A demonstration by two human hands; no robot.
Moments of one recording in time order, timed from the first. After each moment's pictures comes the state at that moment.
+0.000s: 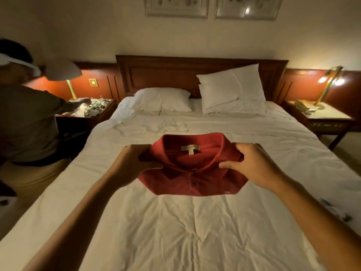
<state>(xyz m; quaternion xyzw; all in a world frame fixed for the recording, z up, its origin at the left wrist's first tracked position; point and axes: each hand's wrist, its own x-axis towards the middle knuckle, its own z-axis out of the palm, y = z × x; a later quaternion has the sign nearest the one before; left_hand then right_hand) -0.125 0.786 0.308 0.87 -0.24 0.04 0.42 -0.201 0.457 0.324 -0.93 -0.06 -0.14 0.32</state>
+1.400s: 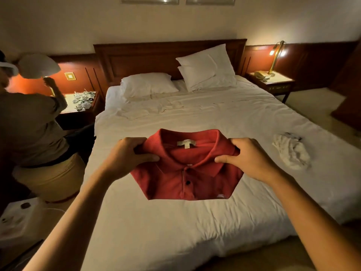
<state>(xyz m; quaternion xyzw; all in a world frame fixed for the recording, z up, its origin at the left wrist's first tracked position) -0.254 1.123 0.379 0.85 -0.34 -0.02 0.39 -0.415 0.812 0.374 -0.92 0.07 -0.16 0.34</state>
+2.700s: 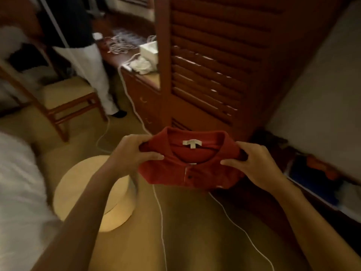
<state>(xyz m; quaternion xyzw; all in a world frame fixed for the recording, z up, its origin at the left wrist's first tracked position) -0.873 1.070 0.338 0.12 -0.88 -0.44 0.08 -1.029 1.366 0.330 -0.36 0.82 -0.42 0.12</state>
